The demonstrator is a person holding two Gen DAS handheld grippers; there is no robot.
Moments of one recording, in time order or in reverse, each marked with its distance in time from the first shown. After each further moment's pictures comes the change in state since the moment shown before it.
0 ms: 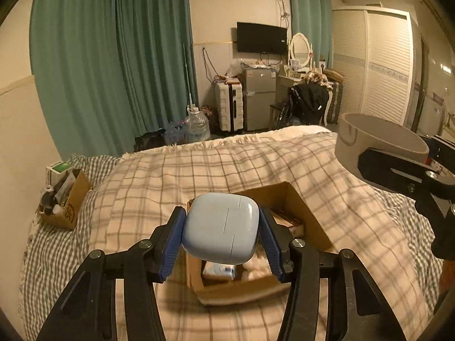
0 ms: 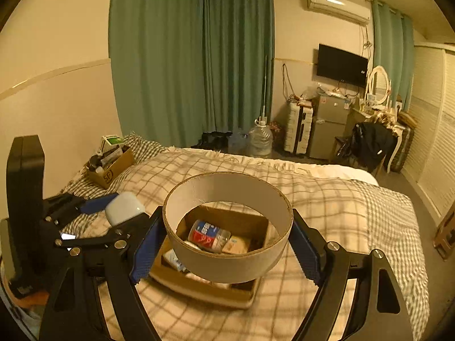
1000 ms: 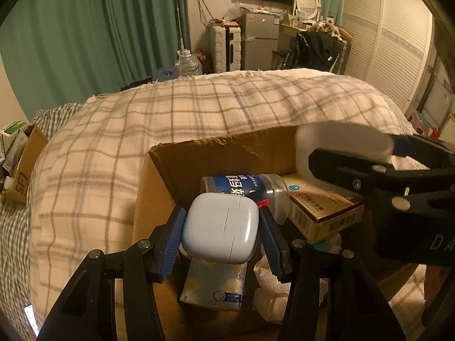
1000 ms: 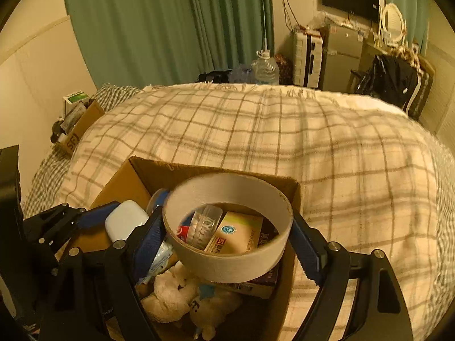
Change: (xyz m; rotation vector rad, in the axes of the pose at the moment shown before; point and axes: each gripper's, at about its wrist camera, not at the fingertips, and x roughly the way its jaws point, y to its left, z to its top) left arm 0.165 0.000 -0.048 -0.015 0.267 -0.040; right arm 0.207 -0.043 -0.055 0.111 0.313 0.051
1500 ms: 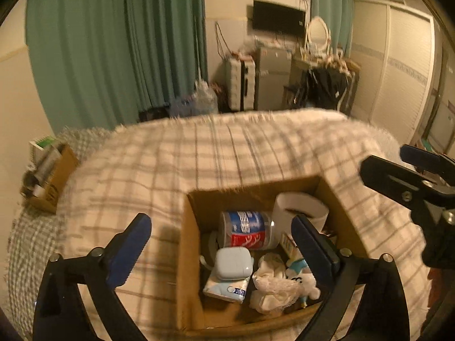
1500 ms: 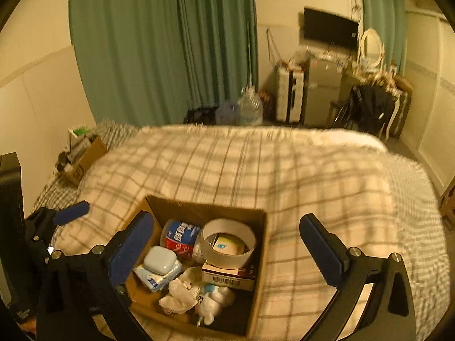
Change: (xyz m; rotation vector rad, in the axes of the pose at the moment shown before) left arm -0.098 0.009 0.017 -0.060 -0.181 0.061; right arm -0.110 0.015 0.009 0.002 -0.211 -0.091
